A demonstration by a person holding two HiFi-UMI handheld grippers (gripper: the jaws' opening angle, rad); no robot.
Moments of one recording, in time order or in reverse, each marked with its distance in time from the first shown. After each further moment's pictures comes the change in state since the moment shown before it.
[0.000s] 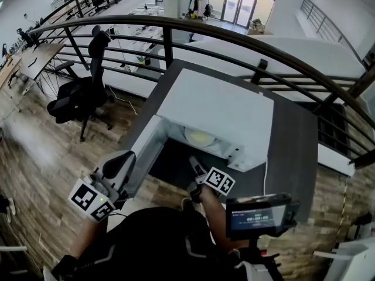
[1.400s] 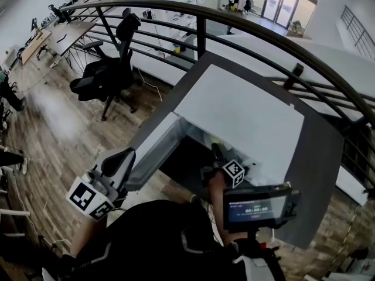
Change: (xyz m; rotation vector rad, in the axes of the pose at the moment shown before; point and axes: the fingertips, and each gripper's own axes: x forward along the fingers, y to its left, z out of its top) left arm 0.004 0.013 0.003 0.048 0.049 0.199; right arm 0.076 -0.077 0.040 0.497 -0.094 0.027
